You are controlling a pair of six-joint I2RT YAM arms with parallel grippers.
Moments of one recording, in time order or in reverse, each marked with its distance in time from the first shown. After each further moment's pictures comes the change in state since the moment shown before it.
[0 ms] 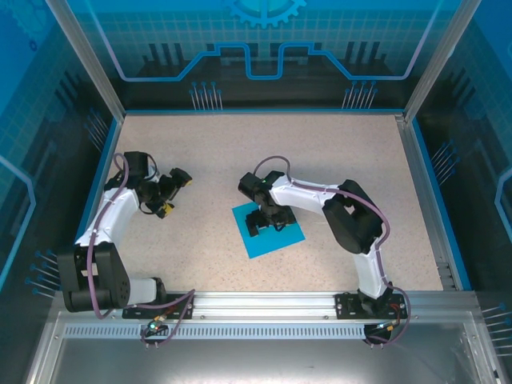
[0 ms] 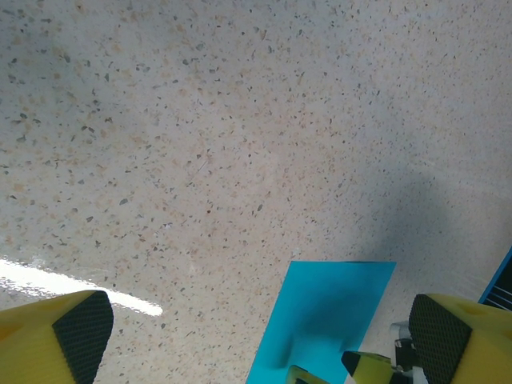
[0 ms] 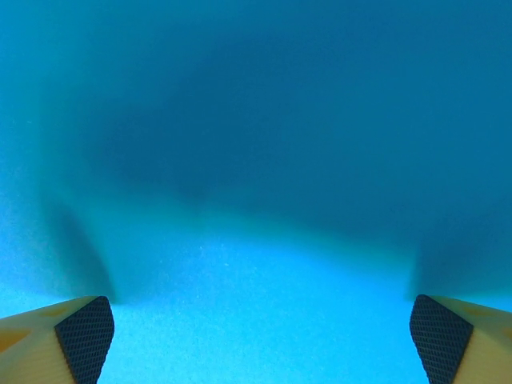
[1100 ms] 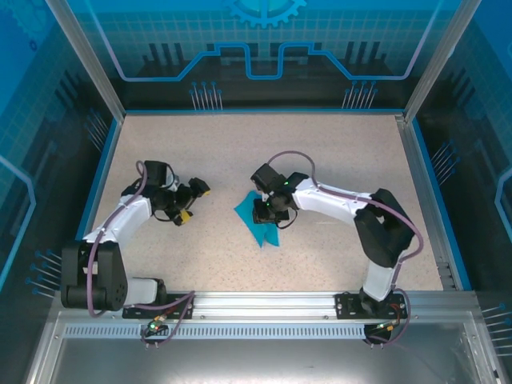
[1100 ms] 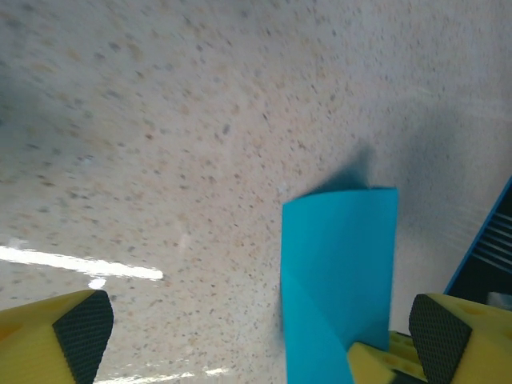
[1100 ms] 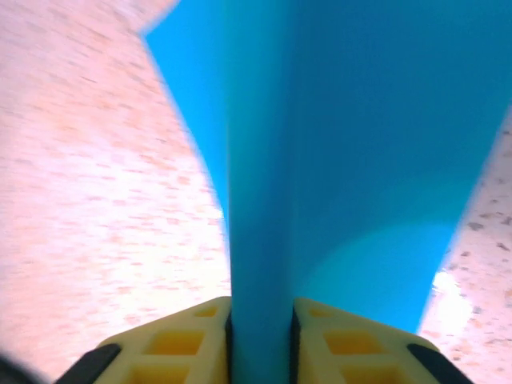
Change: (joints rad) left arm -0.156 0.011 -0.124 0.154 0.094 -0.050; right arm -0.051 -0.272 -0.210 0.344 -0.212 0.172
